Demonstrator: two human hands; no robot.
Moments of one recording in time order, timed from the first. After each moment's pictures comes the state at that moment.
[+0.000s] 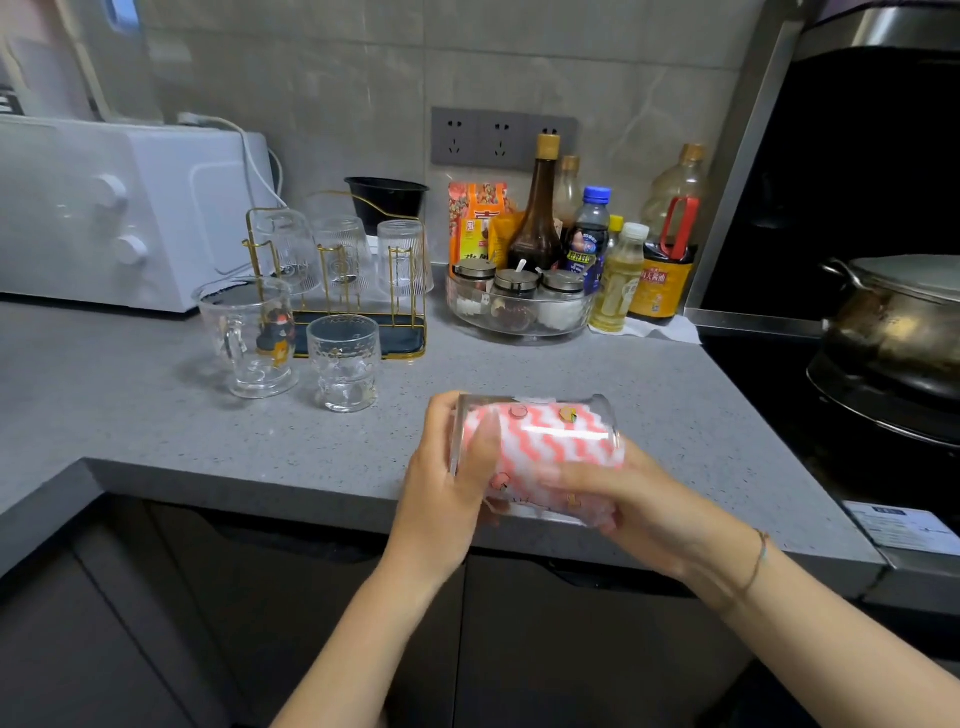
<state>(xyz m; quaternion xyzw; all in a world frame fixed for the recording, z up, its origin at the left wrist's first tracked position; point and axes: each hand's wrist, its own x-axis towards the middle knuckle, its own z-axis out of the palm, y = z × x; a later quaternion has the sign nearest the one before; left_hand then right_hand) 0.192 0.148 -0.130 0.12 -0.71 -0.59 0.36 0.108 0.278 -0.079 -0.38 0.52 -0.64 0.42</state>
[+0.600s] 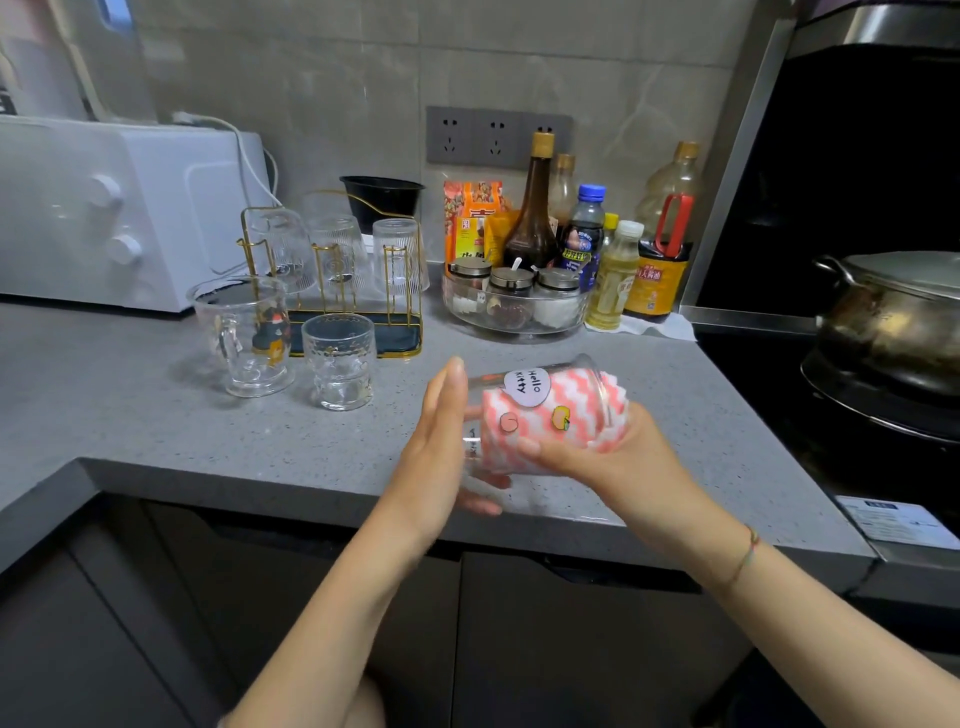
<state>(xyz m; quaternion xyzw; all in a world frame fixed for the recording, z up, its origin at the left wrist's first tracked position) 0.191 0.143 -0.108 0.15 -0.70 -0.66 0.25 0.105 0.274 -0.076 -0.40 0.61 -0.65 0.23</state>
